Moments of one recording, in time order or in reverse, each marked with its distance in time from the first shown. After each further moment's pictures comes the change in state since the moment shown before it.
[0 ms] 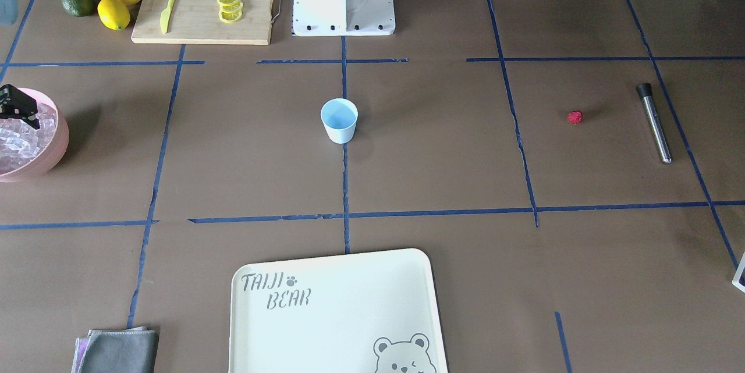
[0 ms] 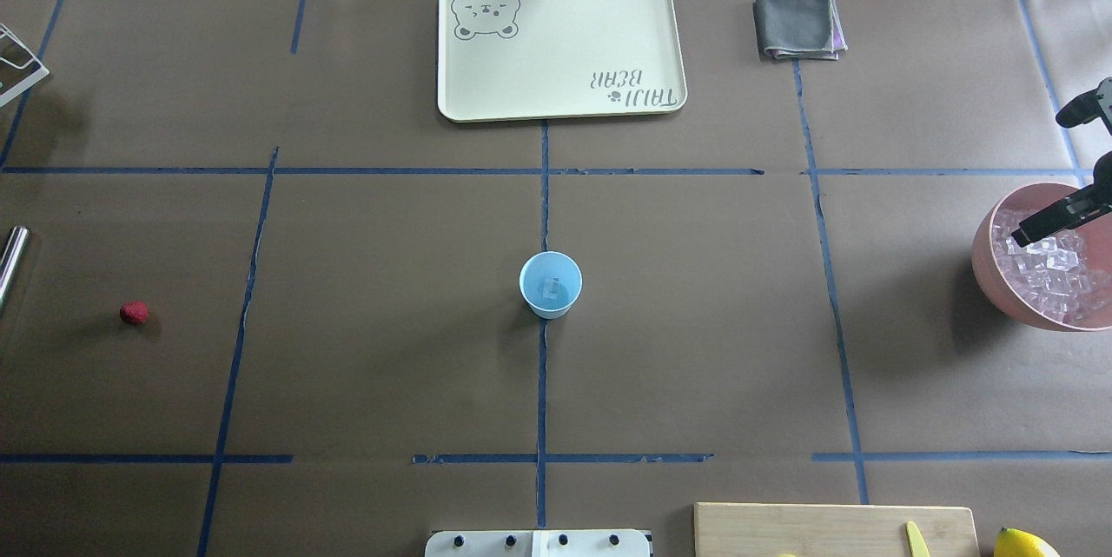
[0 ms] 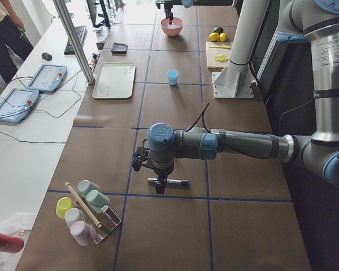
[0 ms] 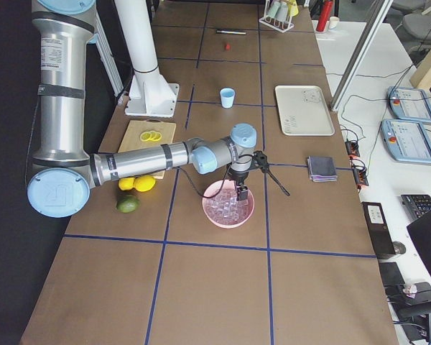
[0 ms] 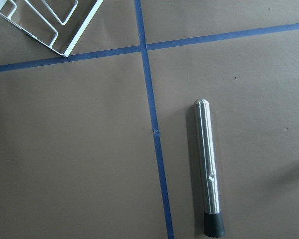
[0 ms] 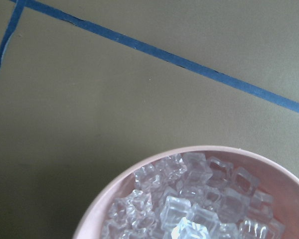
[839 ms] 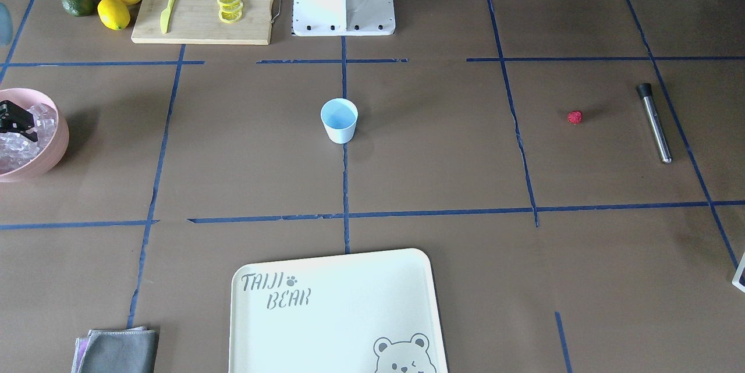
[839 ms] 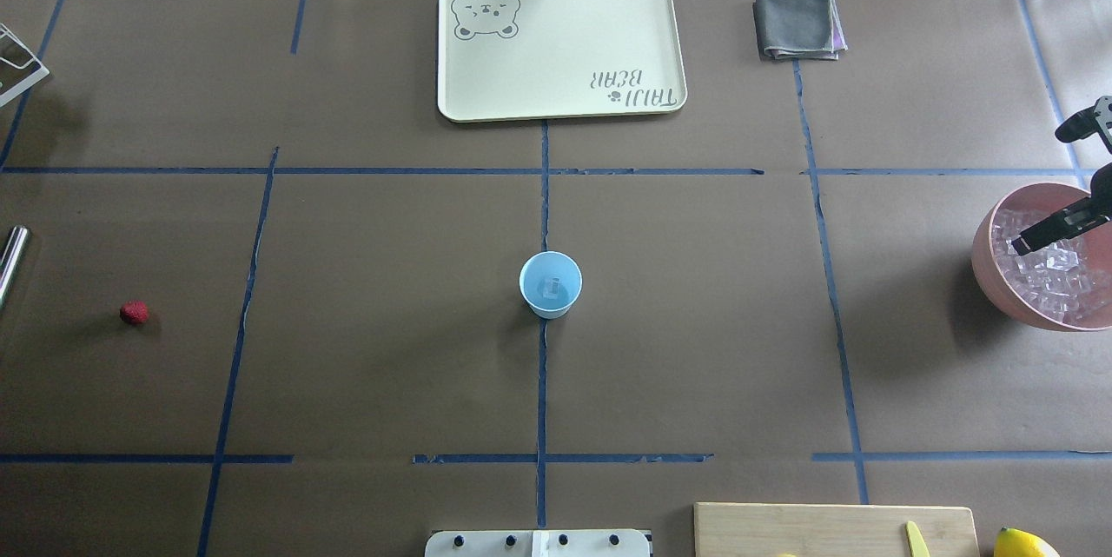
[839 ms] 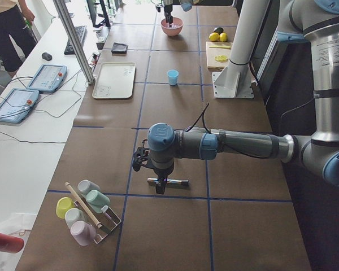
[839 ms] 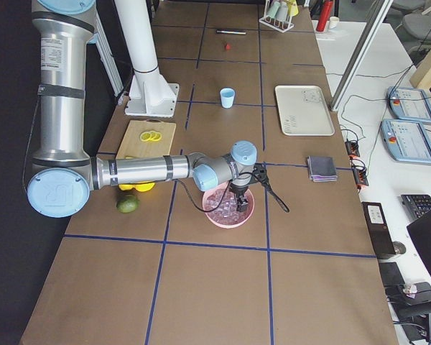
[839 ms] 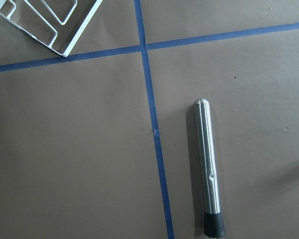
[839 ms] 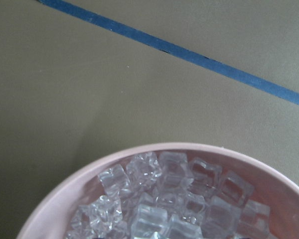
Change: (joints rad) left arm 0.002 0.000 0.002 -0.001 0.000 0.000; right arm -0.001 0.000 -0.098 0.096 0.026 0.001
